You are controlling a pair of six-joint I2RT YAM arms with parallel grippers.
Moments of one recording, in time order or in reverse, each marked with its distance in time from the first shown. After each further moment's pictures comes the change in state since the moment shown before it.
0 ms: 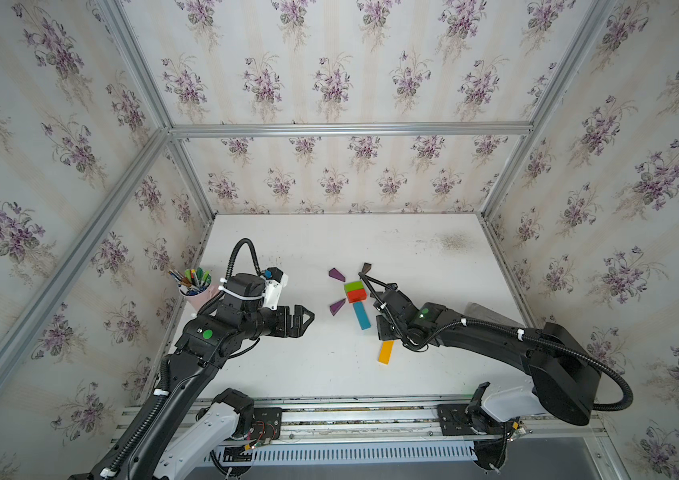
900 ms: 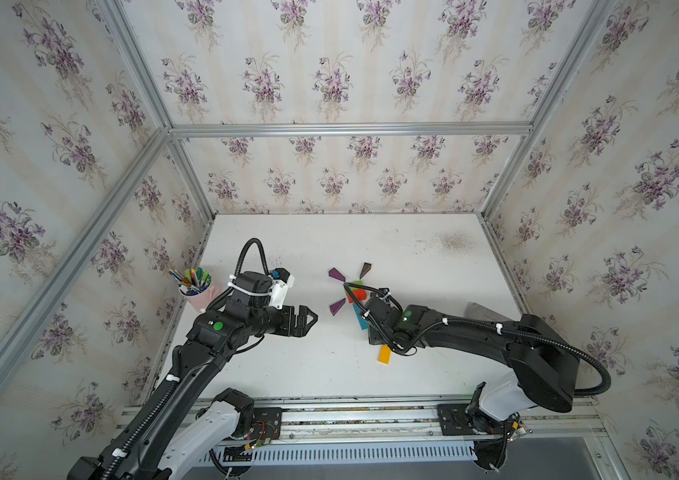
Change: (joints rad) left arm 0.000 0.051 -0.023 0.038 0.022 0.052; right arm 0.087 0.155 0.181 -0.034 0.092 0.069
